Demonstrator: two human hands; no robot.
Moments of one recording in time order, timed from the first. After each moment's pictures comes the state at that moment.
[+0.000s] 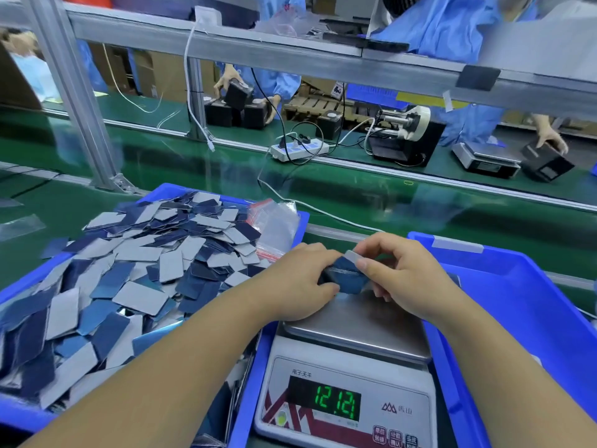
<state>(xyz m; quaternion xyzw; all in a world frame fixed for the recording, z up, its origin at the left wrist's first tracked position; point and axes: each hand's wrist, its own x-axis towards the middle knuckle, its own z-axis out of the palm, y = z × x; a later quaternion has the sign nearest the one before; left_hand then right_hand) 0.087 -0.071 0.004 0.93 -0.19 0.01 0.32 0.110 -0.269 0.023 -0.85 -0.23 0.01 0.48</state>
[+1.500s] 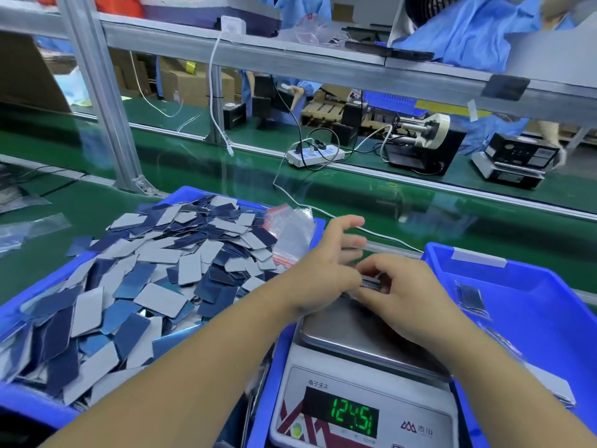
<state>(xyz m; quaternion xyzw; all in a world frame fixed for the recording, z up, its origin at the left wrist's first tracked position) 0.089 -0.080 0.016 0.71 -0.13 -0.06 0.69 0.105 -0.249 0.015 -0.91 -0.28 -0.08 0.30</state>
